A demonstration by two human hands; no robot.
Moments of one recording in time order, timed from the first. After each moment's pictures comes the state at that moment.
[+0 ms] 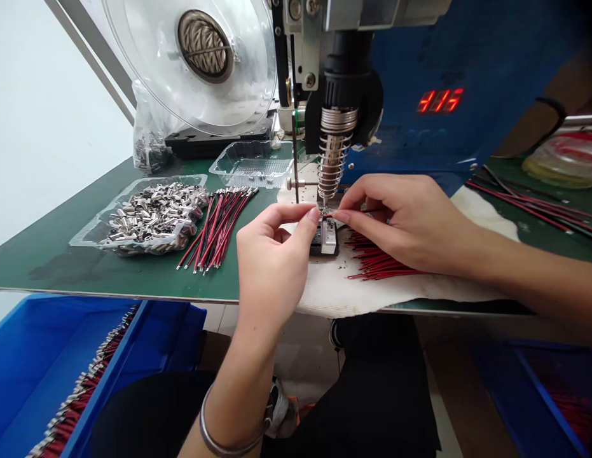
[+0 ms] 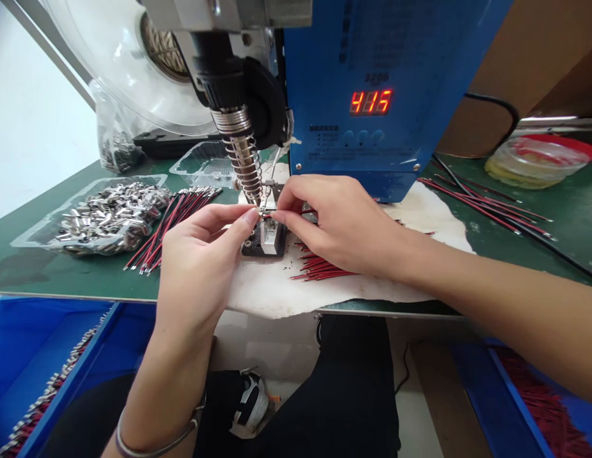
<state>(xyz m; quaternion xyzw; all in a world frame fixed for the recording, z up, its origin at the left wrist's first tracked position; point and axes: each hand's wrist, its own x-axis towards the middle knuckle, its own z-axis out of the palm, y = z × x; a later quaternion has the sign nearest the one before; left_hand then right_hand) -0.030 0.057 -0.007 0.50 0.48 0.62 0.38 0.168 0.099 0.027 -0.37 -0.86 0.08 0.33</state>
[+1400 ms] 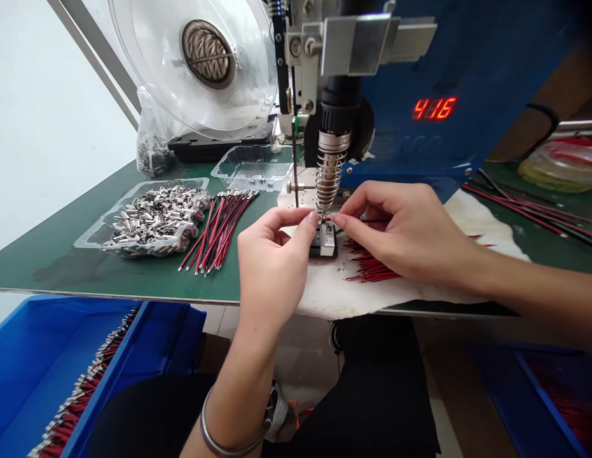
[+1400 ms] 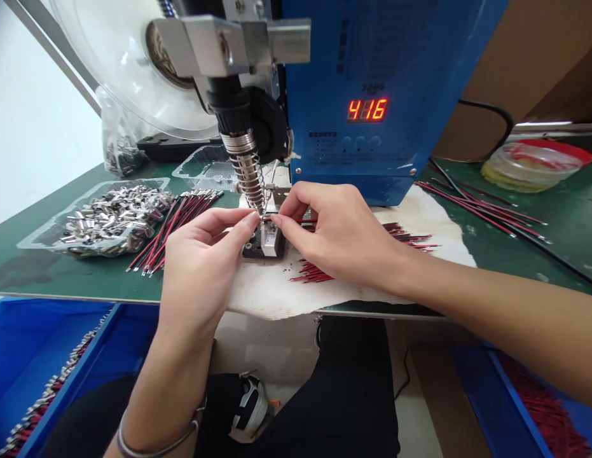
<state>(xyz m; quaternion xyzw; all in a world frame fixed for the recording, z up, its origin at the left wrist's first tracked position) -0.032 0.057 -0.009 0.50 0.48 0.61 0.39 0.159 0.089 0.019 -0.42 -0.80 0.14 0.39</state>
